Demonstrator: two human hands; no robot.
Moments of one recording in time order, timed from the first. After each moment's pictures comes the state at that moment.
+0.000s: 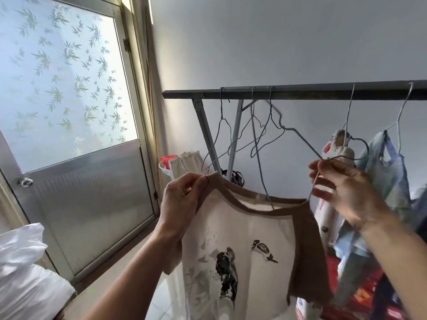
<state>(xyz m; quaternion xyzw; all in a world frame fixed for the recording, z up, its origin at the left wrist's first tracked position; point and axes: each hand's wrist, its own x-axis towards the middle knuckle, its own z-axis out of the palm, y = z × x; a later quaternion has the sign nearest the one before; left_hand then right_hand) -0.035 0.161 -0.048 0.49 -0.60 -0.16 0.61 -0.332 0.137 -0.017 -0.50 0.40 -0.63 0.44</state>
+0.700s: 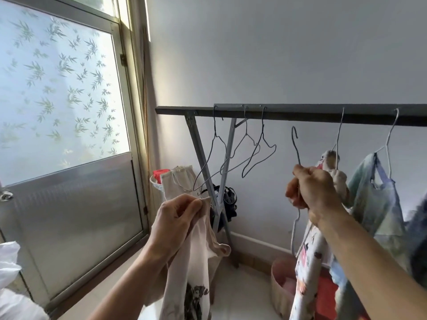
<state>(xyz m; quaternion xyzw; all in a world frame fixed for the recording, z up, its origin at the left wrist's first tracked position) -0.037 0.142 -0.054 0.46 -0.60 -0.28 0.60 -0.293 0.097 0.008 -0.48 0.51 -0.63 0.34</state>
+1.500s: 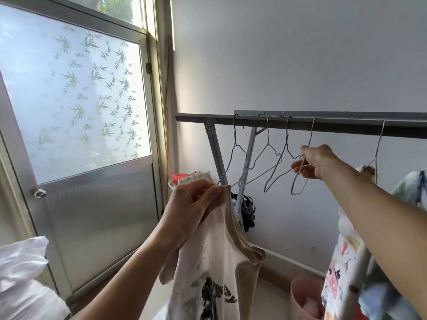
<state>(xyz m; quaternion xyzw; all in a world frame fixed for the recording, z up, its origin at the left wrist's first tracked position) -0.043 0.137 0.006 0.41 -0.60 -0.28 0.62 -0.287 -0.030 0.075 -0.47 0.63 -0.50 0.35</state>
